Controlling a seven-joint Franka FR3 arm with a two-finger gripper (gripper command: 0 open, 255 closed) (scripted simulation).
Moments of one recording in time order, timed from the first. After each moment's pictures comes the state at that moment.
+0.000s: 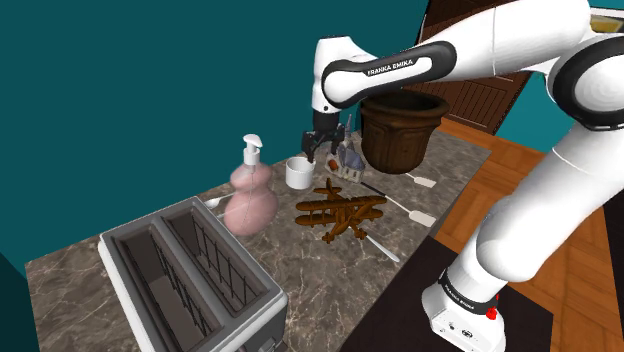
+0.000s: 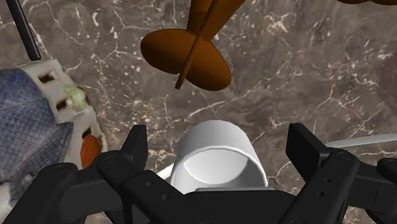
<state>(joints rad) 0.03 -0.09 0.11 -2.12 -0.04 1.98 0.32</state>
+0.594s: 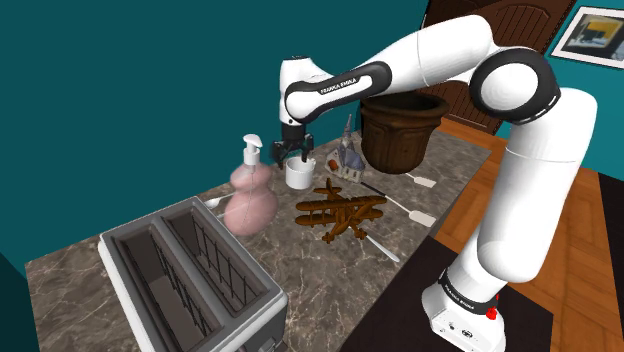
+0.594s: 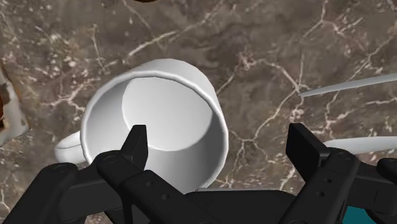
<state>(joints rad) 0.06 0.25 0.13 -1.85 -0.08 2.07 0.41</state>
